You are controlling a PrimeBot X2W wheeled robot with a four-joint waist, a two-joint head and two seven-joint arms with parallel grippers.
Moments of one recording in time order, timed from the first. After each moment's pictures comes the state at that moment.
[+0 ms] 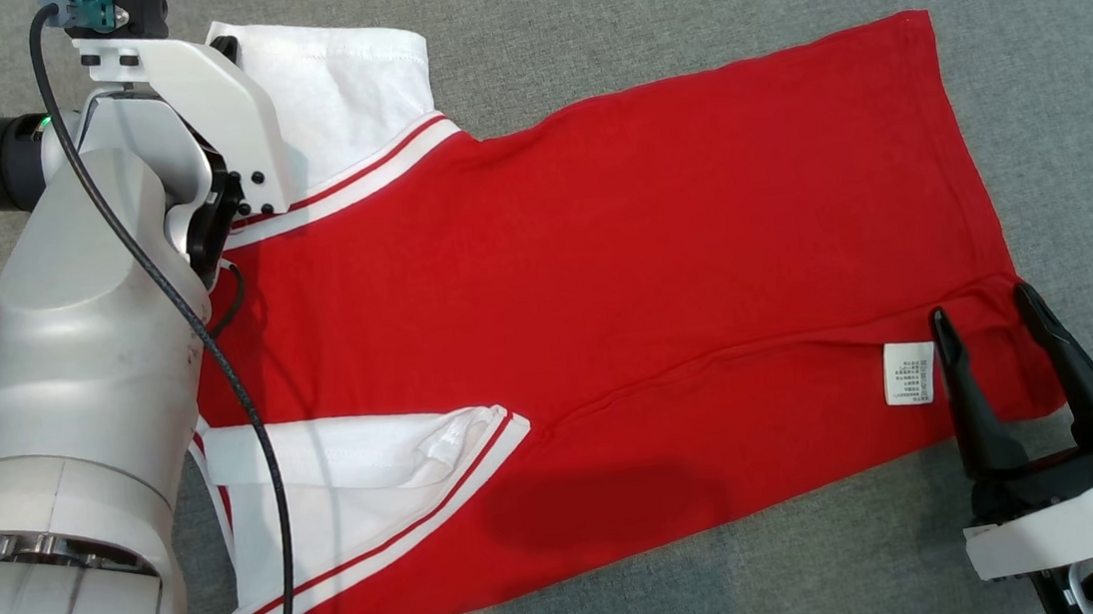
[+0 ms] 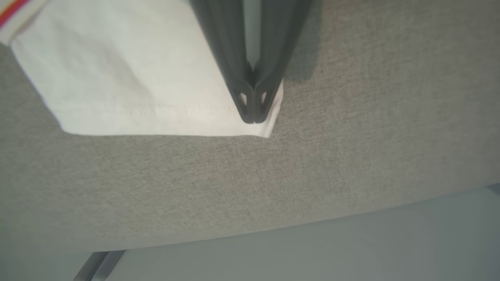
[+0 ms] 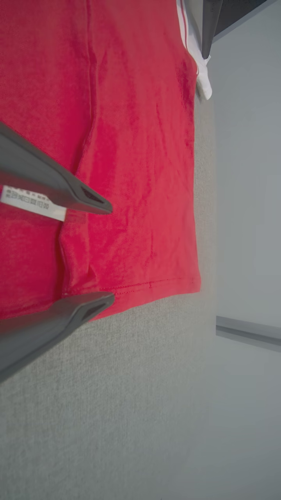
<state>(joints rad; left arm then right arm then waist) -1.24 0.08 -0.35 1.30 -0.37 -0.07 0.07 -0.06 -0.14 0.07 0.01 0.22 0.13 -0.25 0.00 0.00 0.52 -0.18</state>
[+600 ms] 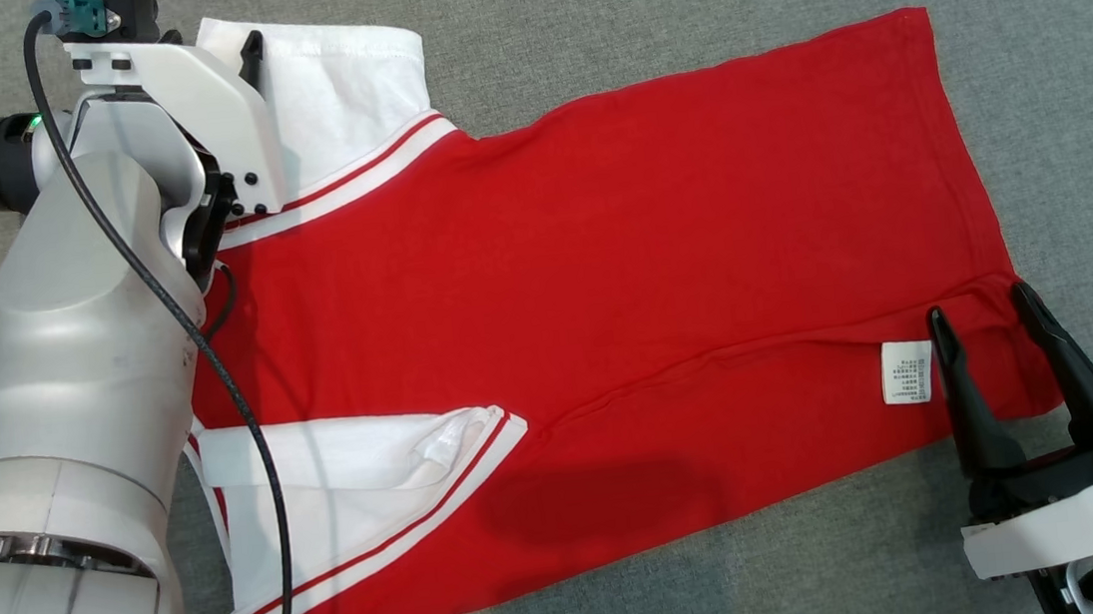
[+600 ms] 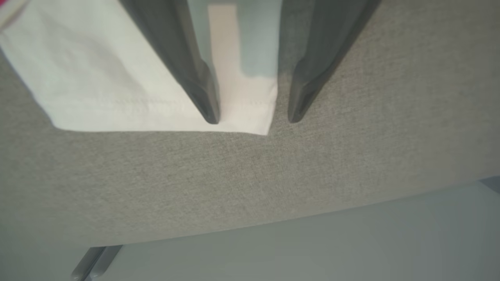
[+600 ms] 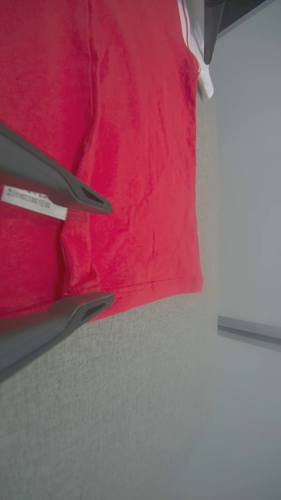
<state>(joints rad) -1.24 0.09 -0.37 1.30 -0.38 -0.06 0.03 -0.06 -0.14 0.07 0.02 0.22 0.13 -0.25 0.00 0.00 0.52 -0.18</state>
